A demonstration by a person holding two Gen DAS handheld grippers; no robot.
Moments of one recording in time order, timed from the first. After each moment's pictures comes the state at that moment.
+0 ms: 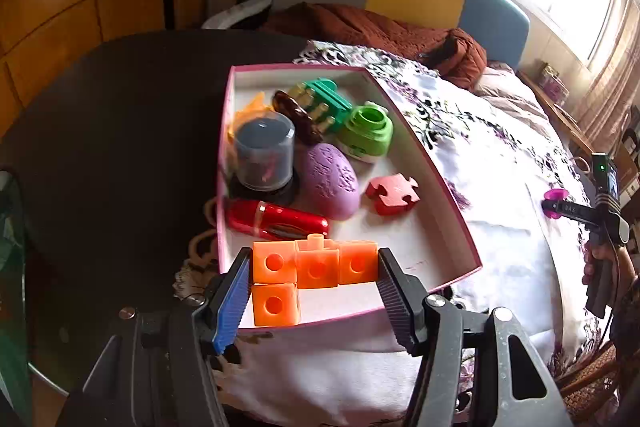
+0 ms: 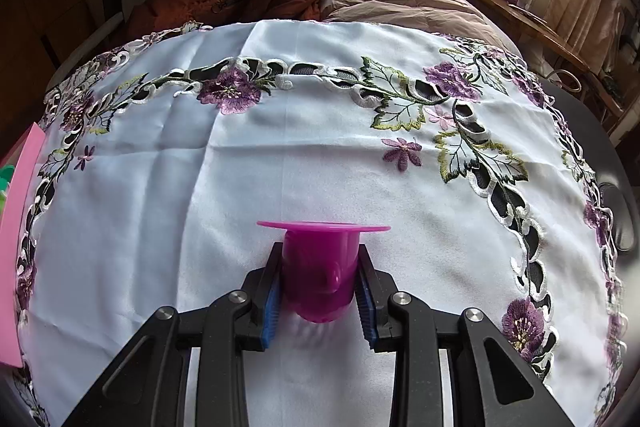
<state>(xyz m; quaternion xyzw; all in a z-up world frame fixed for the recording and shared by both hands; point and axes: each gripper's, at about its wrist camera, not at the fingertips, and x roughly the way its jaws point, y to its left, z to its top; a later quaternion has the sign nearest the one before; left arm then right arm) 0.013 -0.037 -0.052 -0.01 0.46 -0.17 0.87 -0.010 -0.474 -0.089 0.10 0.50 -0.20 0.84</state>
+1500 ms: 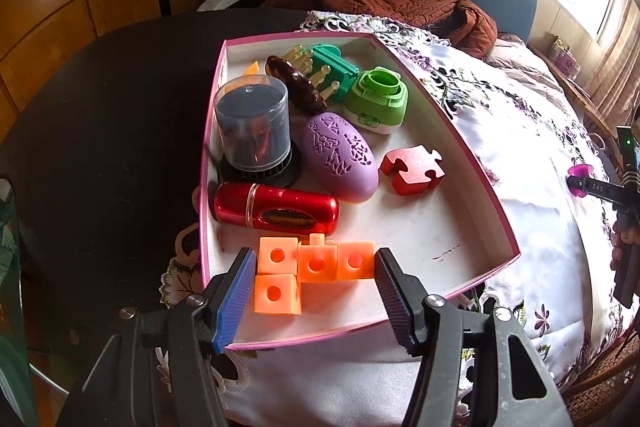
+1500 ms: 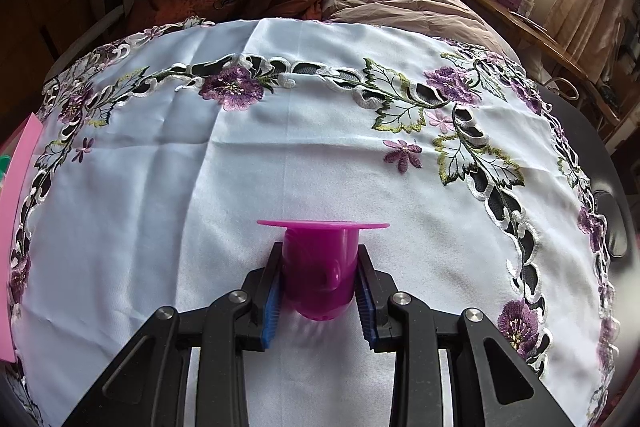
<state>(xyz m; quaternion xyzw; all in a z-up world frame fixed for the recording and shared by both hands) 0.024 -0.049 -0.078 0.03 0.48 -0.15 0.86 -0.011 -0.473 -0.090 0.09 0.50 -0.20 0.84</state>
